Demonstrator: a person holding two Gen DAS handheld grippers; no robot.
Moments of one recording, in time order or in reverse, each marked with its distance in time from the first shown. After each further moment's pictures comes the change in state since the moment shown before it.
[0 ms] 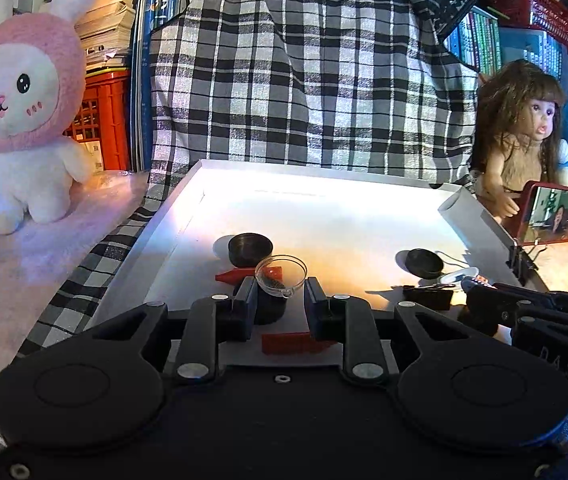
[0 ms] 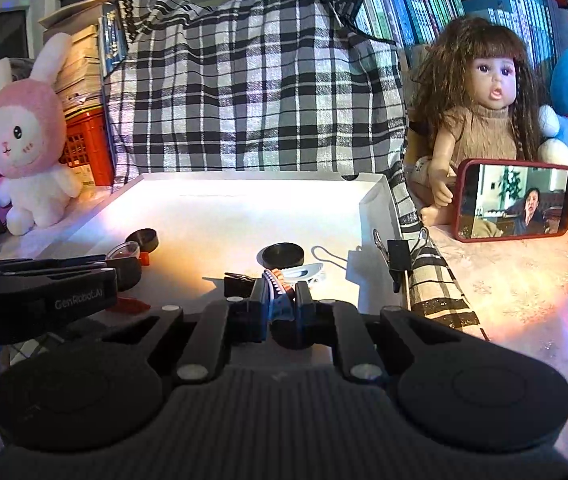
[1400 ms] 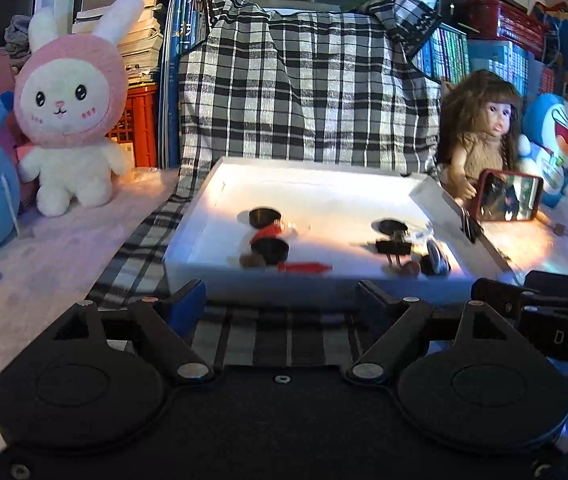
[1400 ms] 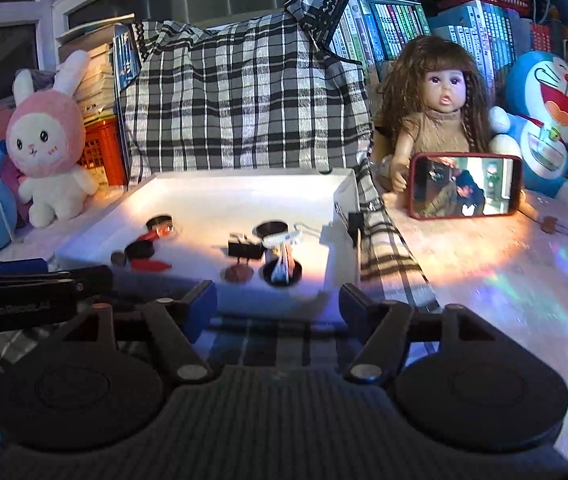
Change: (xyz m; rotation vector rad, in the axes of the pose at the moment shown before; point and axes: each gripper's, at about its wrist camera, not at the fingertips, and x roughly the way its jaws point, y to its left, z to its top) left arm -0.101 0.015 -0.038 0.025 -0.027 -0.019; right arm -0.082 -0.002 -0.032 0.007 -0.032 -0.029
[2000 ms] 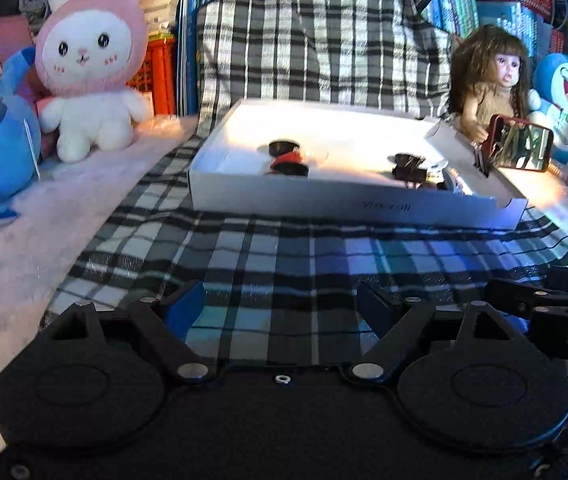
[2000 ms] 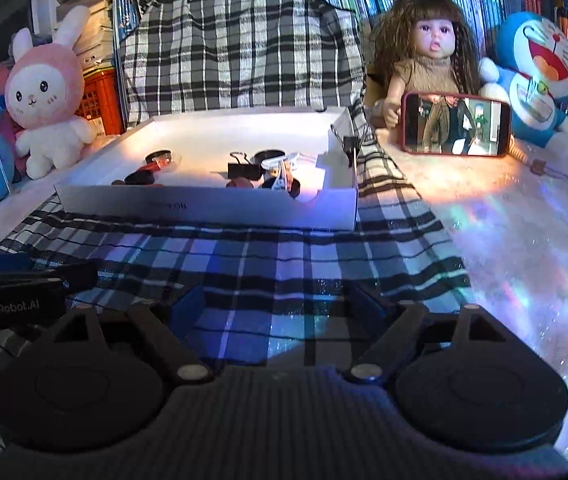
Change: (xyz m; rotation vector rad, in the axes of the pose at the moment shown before) left arm -0.005 0.006 -0.042 -0.001 0.107 0.045; right arm -0.006 0.005 -0.040 0.009 0.108 -0.021
